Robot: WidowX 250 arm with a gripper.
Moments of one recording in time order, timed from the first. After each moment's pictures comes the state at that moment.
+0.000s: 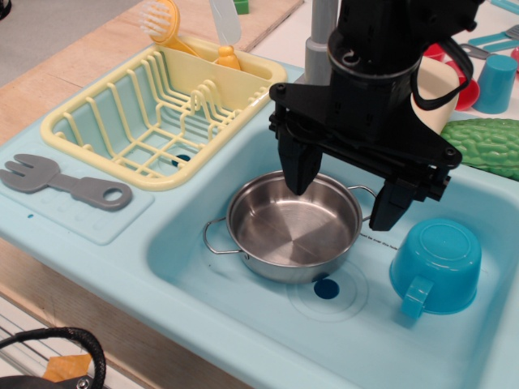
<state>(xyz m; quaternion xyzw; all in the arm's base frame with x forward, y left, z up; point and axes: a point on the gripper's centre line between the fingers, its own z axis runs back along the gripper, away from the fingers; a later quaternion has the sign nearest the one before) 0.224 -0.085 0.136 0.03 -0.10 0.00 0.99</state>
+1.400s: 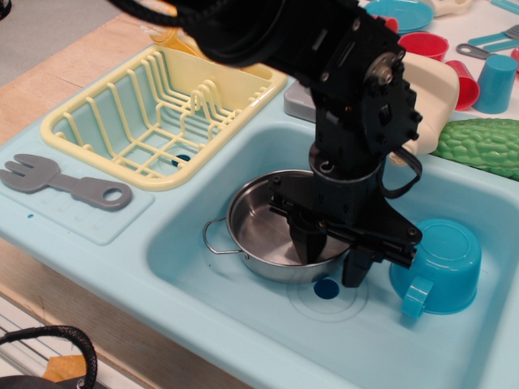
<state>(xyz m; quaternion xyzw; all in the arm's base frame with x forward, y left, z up) 0.232 -0.081 0.059 -0.01 -0.08 0.01 1.00</state>
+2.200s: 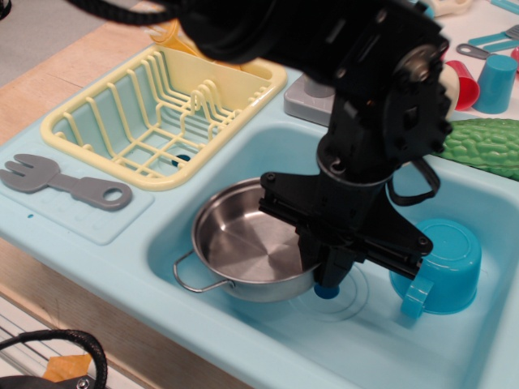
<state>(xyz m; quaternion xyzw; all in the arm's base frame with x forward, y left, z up) 0.207 -0.086 0.085 0.05 -0.06 0.03 1.00</state>
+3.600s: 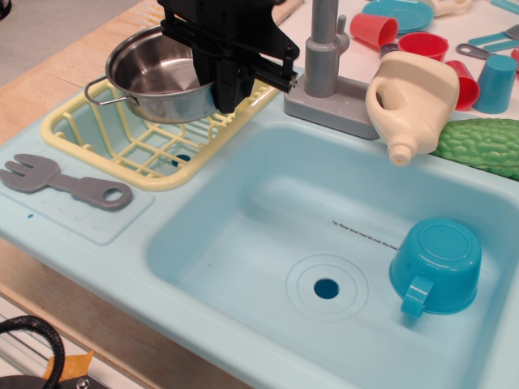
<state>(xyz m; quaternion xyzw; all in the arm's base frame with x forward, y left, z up) 0.260 0.029 0.151 0.07 -0.11 -0.02 0.99</state>
